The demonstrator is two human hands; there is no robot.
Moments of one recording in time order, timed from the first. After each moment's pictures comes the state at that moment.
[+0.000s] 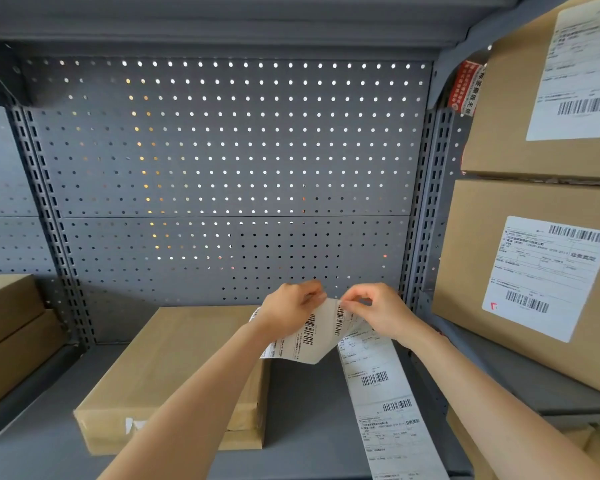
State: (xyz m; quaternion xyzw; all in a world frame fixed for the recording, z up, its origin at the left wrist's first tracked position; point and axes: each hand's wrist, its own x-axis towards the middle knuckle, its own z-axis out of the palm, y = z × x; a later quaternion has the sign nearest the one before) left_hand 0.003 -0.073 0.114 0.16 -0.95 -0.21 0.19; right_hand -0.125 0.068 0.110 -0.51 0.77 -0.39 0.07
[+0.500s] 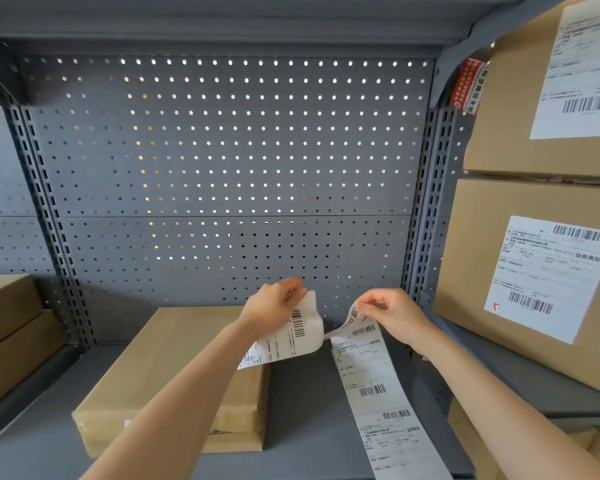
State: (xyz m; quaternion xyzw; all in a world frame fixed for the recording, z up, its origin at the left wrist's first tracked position) left_hand 0.014 -0.095 0.110 0.23 -0.93 -0.21 0.18; right_hand -0.140 0.084 0.098 -0.45 0.76 -0.46 0.11
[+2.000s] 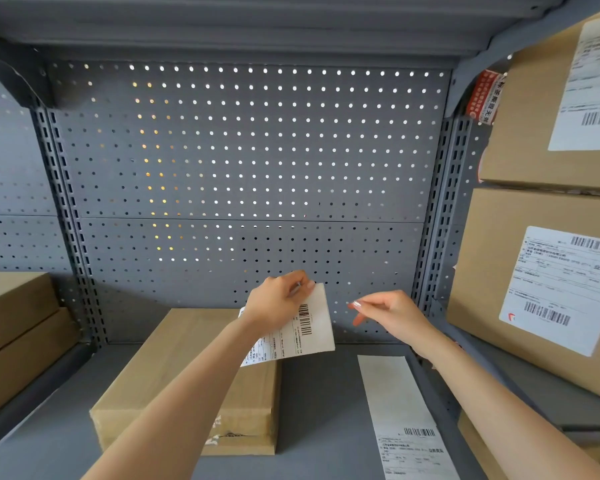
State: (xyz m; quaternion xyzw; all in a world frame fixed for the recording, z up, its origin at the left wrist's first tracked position) left_hand 0.030 -0.104 0.124 0.22 -0.92 -0.20 0.25; right_hand -0.120 0.069 0.112 -0.44 0.76 -0.46 0.13
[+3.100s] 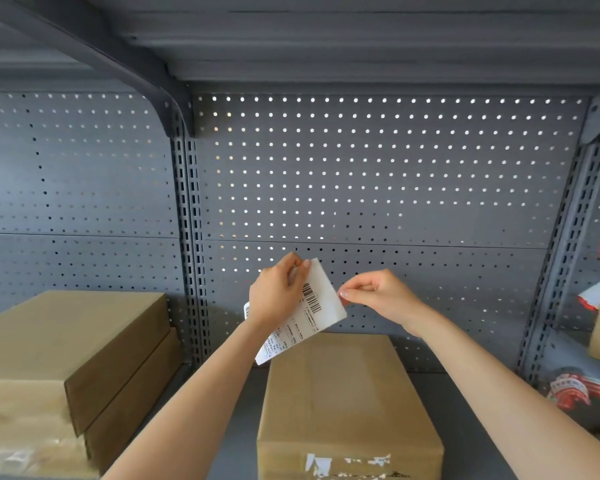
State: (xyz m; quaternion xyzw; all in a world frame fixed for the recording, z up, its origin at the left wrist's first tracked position) left_hand 0.162 -0.266 0.159 0.27 -0.84 -0.23 0.41; right_hand 0.042 -0.113 0.180 -0.50 0.72 -0.46 0.15
